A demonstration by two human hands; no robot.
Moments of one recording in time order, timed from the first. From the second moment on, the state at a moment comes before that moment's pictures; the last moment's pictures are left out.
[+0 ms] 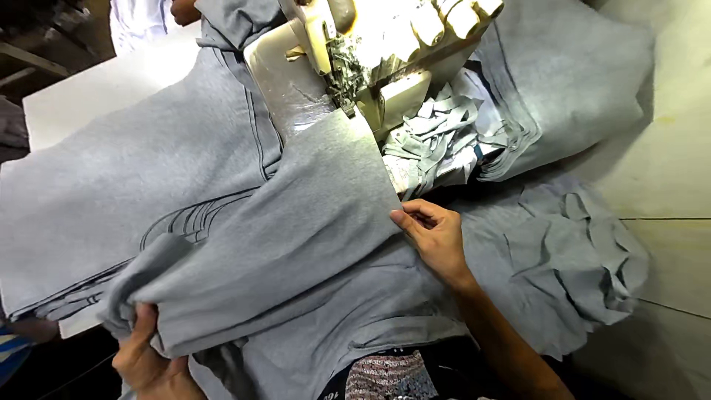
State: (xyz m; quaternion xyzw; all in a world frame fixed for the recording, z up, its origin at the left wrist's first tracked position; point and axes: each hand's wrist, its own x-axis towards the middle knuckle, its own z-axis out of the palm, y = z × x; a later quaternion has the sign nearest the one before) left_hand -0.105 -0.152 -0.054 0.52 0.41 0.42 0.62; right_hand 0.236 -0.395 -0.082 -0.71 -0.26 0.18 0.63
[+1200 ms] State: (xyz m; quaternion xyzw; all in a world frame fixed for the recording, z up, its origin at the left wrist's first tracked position) left_hand -0.041 -0.101 -0.035 0.58 0.41 0.49 0.51; right_hand 0.262 -0.364 -0.091 -0.69 -0.30 0.12 0.64
